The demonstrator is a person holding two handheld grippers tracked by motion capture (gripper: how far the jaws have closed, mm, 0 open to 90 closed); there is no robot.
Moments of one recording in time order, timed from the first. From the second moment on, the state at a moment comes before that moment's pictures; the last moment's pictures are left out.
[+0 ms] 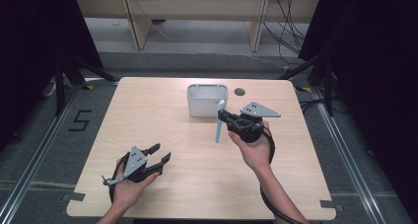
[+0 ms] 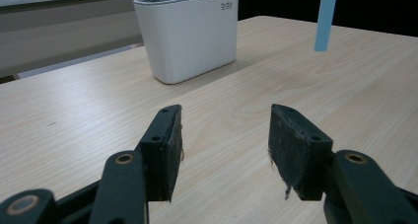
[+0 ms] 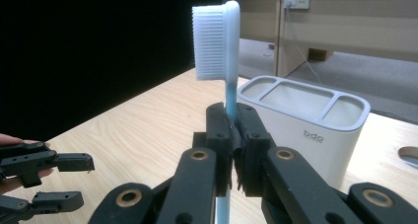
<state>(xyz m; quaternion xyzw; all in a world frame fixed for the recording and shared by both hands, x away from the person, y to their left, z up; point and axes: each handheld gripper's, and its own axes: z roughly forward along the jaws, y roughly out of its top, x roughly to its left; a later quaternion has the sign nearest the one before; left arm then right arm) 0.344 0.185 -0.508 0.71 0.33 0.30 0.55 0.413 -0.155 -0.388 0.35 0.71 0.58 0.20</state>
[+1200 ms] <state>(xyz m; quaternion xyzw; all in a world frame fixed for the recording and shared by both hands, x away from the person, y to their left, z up) 0.340 0.185 -0.524 0.68 0.33 0.32 0.57 0.428 -0.176 -0.370 0.36 0.70 0.57 0.23</state>
